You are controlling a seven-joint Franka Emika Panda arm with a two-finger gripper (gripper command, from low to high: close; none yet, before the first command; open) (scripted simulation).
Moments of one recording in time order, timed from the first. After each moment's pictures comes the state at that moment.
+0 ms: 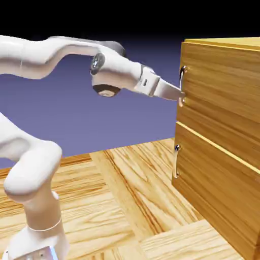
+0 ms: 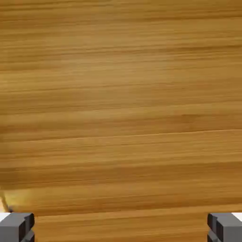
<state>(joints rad) -0.52 -0.78 0.60 -2.54 1.55 2.96 -0.35</state>
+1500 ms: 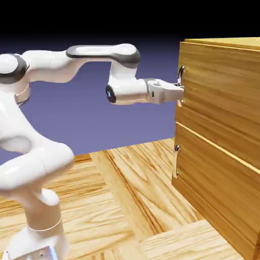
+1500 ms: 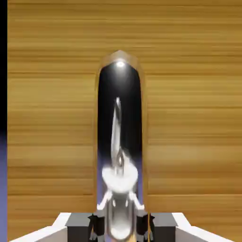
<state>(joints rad) -0.98 -0.83 1.09 -2.29 2.90 2.82 -1.41</state>
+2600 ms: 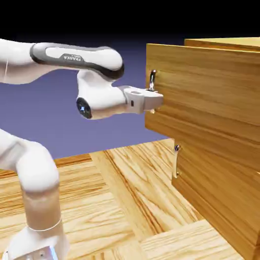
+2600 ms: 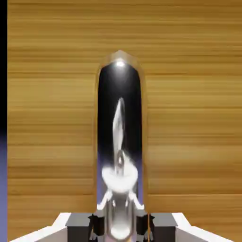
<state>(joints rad) 0.18 -0.91 0.02 -2.71 2.50 2.85 -1.72</state>
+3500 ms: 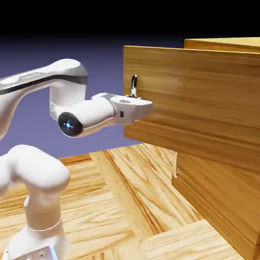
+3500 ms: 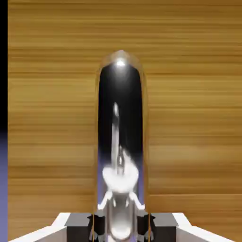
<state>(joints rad) 0.36 -1.44 -0.32 -3.03 1.33 2.87 -0.87</state>
